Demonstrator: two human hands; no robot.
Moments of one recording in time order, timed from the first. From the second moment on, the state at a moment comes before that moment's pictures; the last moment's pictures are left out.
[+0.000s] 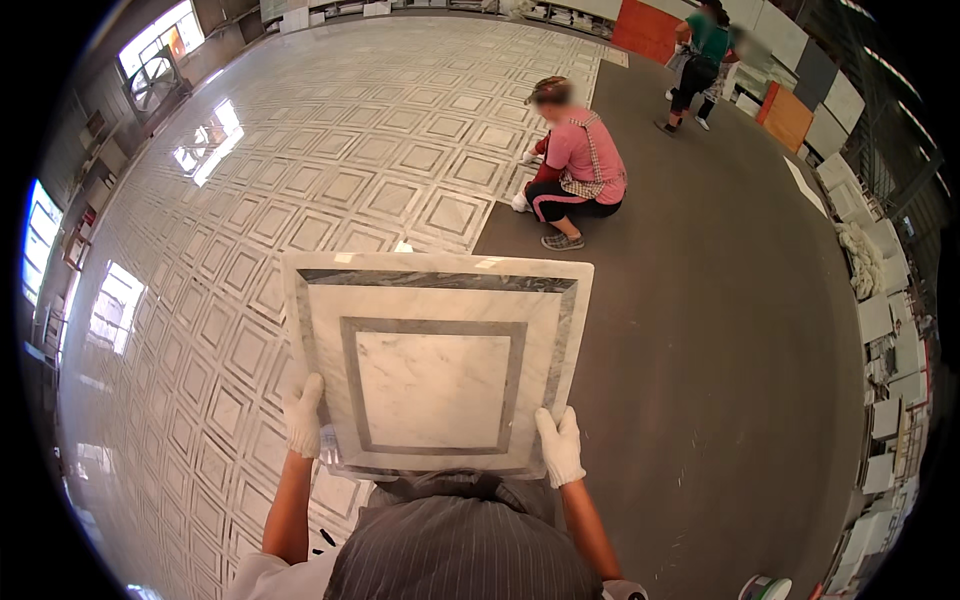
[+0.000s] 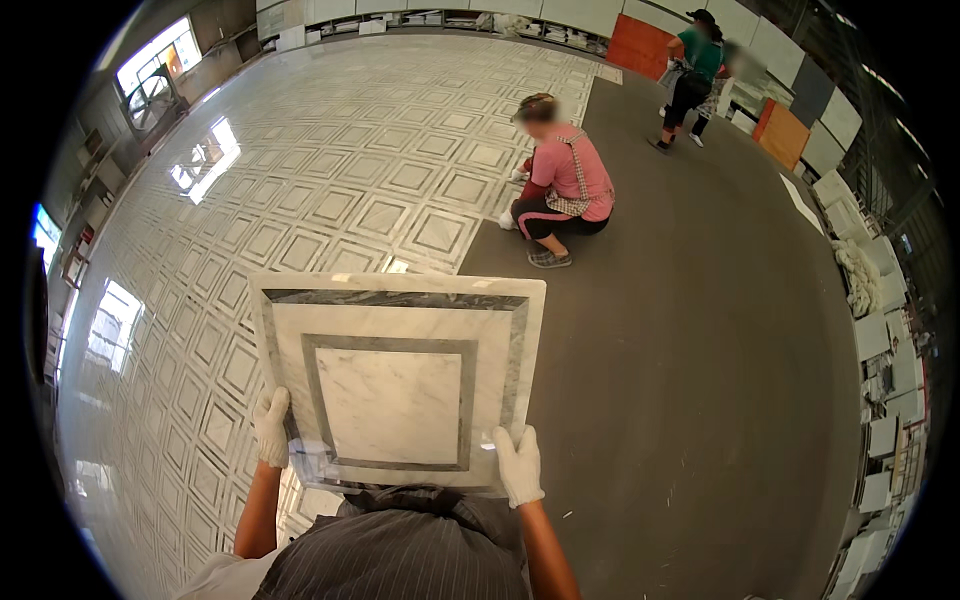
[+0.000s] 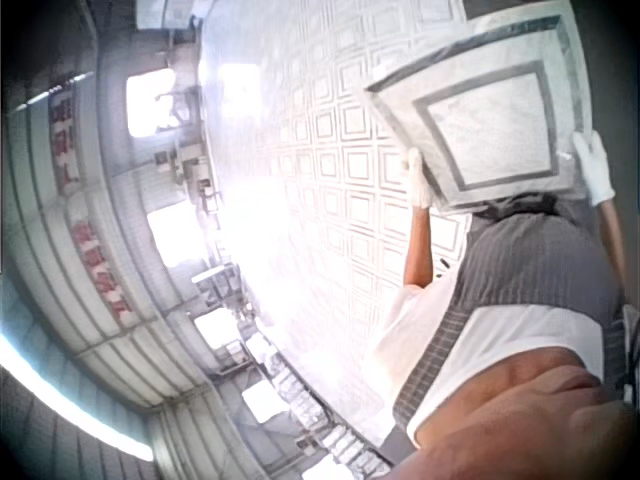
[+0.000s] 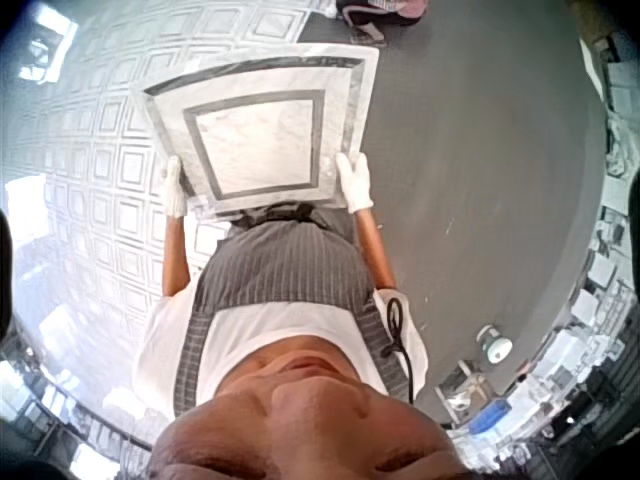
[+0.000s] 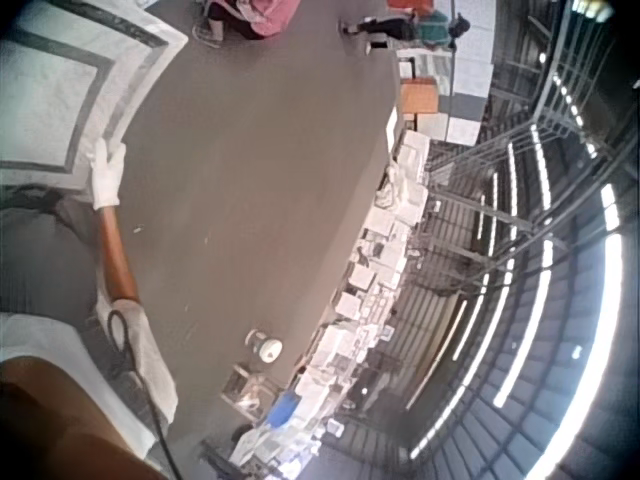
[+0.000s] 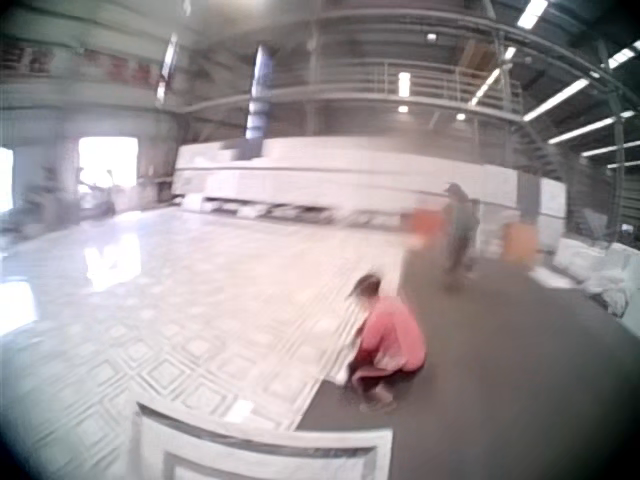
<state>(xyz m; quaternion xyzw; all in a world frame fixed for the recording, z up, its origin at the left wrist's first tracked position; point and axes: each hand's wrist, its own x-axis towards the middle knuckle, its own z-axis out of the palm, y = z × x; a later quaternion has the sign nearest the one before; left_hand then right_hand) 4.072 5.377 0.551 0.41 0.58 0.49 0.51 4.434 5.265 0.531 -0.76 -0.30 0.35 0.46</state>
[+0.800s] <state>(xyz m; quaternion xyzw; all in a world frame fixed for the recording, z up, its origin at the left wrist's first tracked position) 4.262 5.665 0.553 0.36 0.59 0.57 0.44 4.636 5.606 0.560 -0.76 -0.35 0.40 0.38</state>
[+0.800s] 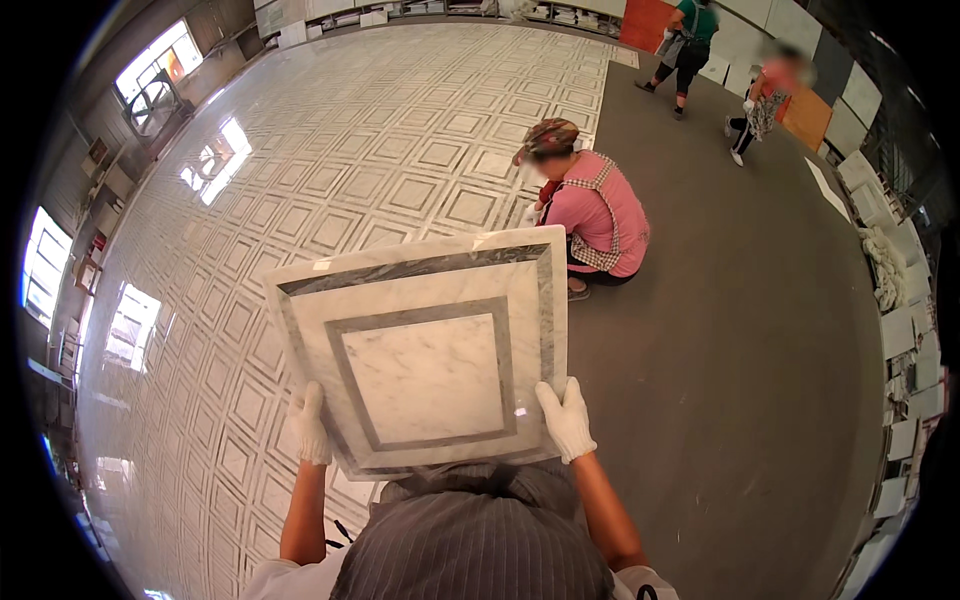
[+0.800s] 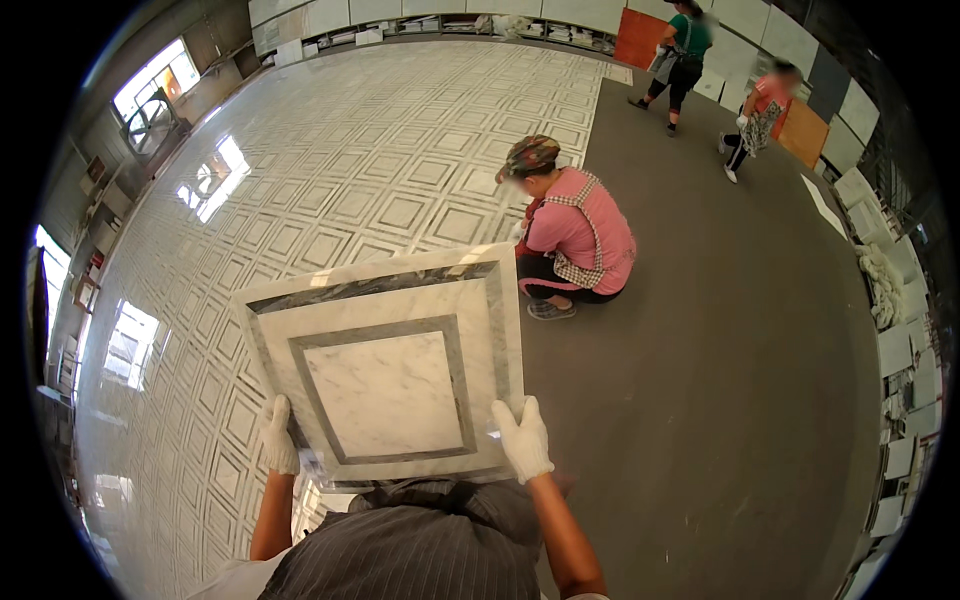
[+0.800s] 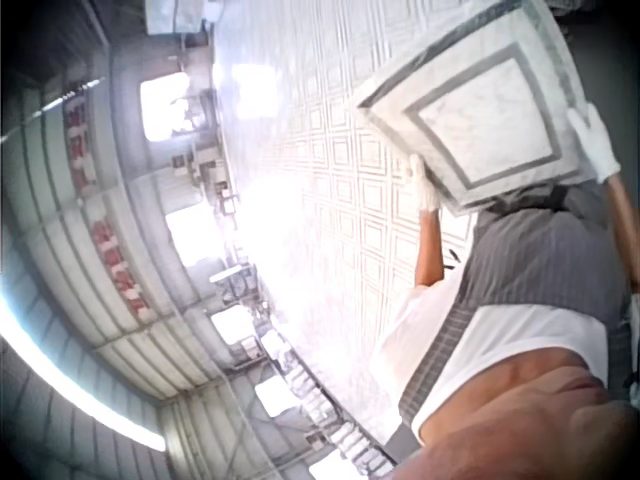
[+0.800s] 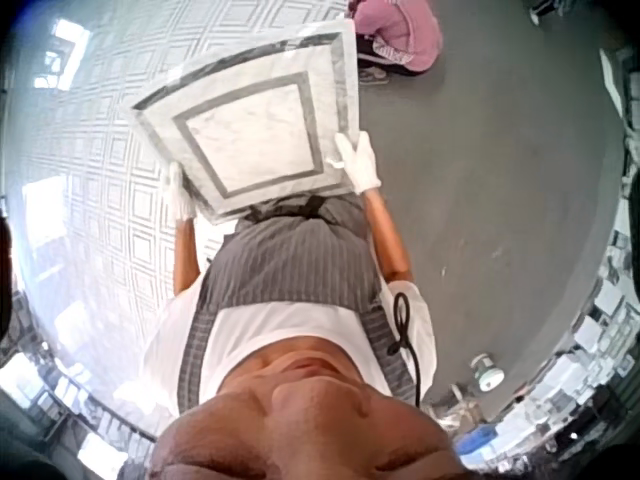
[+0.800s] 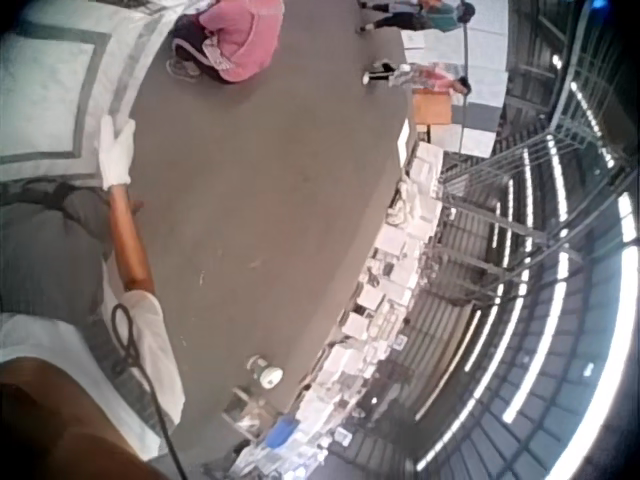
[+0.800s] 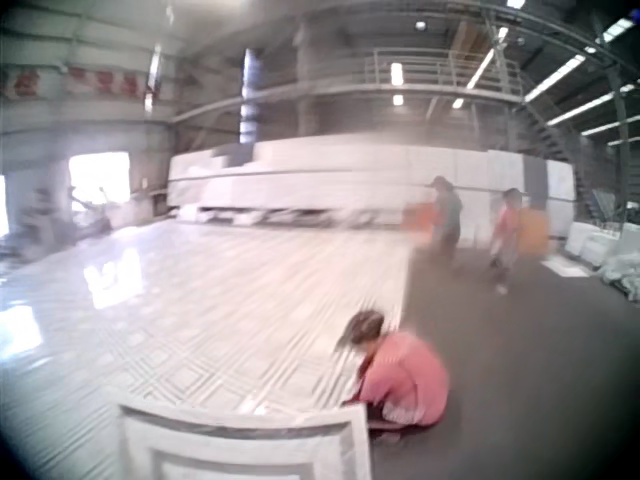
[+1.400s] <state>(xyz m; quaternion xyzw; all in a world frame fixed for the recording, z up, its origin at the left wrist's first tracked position) 4.323 5.887 0.556 0.38 0.57 0.54 0.49 4.690 5.797 0.557 -0.78 -0.32 0.38 0.38</state>
